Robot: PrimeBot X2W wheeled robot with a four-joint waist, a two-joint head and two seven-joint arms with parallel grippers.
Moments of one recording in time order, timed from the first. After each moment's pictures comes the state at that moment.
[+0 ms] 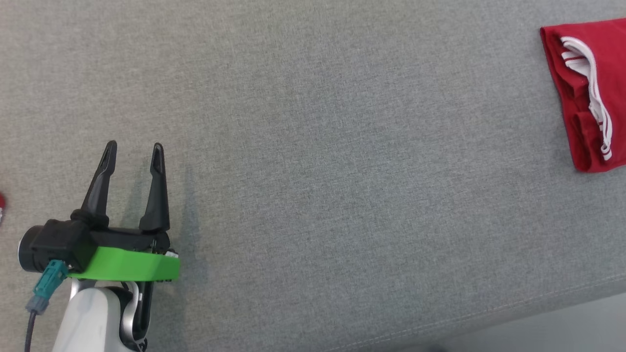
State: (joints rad) left arm -0.21 0.17 -0.07 0.06 -0.29 -0.13 -0.26; right arm -0.81 -0.64 -0.05 0.79 -0.11 0.13 -0.01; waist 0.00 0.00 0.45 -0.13
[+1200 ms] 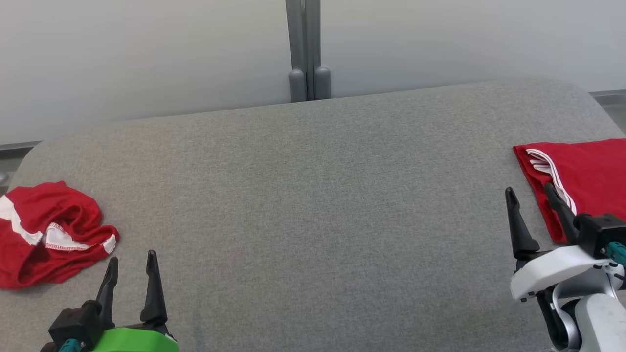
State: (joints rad) left arm 0.04 0.07 0.05 0.22 -0.29 -0.12 -0.26; right arm -0.10 -0.22 -0.01 0.16 0.22 0.13 -0.11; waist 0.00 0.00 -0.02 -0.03
